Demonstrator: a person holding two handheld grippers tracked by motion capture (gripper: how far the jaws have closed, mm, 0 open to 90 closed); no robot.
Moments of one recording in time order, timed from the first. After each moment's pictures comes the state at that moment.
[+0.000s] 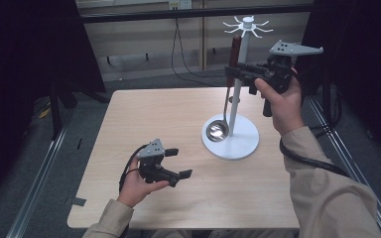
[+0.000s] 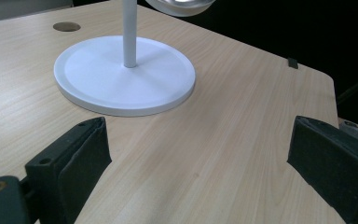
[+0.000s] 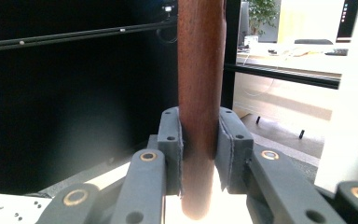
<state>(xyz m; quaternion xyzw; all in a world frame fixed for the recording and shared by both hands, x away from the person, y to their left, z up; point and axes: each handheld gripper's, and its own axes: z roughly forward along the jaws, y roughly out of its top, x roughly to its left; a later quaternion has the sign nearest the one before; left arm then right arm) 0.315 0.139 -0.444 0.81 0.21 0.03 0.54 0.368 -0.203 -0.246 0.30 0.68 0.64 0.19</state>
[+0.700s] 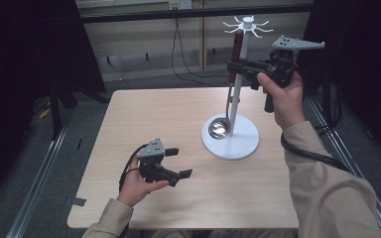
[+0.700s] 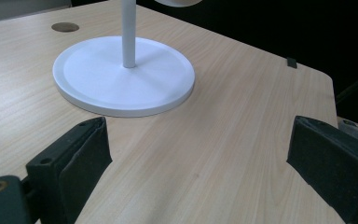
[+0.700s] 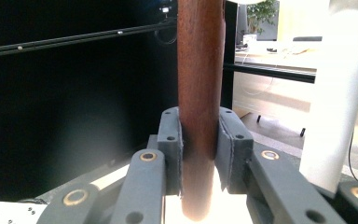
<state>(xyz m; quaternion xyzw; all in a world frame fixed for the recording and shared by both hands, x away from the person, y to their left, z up) 0.316 0.139 -0.443 0.81 0.21 0.02 0.55 0.380 -0.211 -0.244 0.31 0.68 0.64 0.18</state>
